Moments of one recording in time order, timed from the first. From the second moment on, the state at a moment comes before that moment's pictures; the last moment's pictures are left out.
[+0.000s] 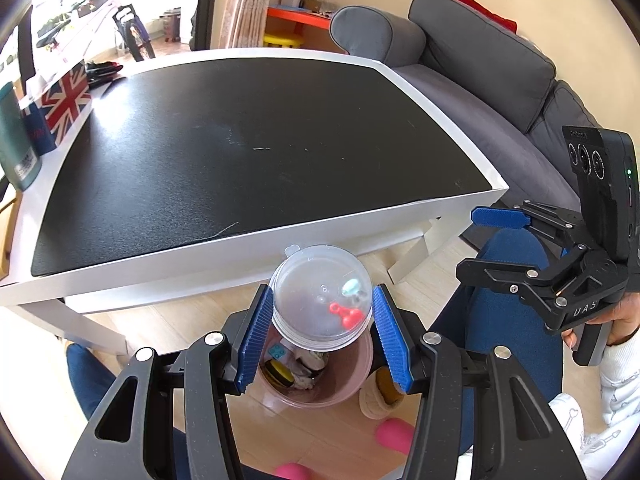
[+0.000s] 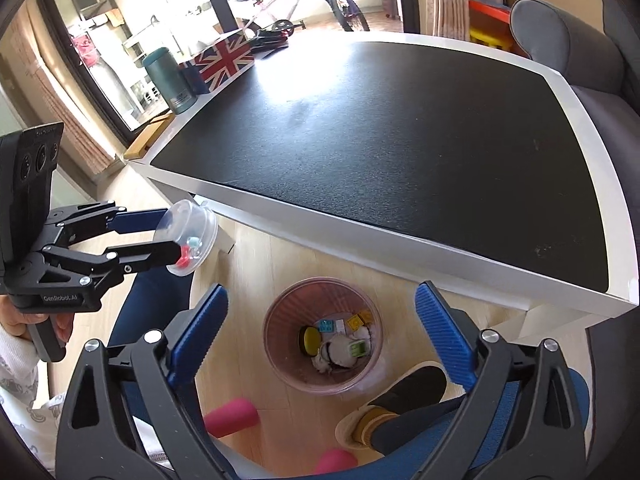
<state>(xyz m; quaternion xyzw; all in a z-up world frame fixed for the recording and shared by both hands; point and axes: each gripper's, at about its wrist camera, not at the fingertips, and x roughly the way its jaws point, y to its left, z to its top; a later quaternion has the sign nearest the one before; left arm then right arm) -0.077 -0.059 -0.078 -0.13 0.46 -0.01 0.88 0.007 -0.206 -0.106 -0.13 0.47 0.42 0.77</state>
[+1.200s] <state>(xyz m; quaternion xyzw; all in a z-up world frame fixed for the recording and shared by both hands) -0.069 -0.066 -0.081 -0.13 0.46 -0.01 0.88 0.016 -0.223 -0.099 -0.12 0.47 0.39 0.78</state>
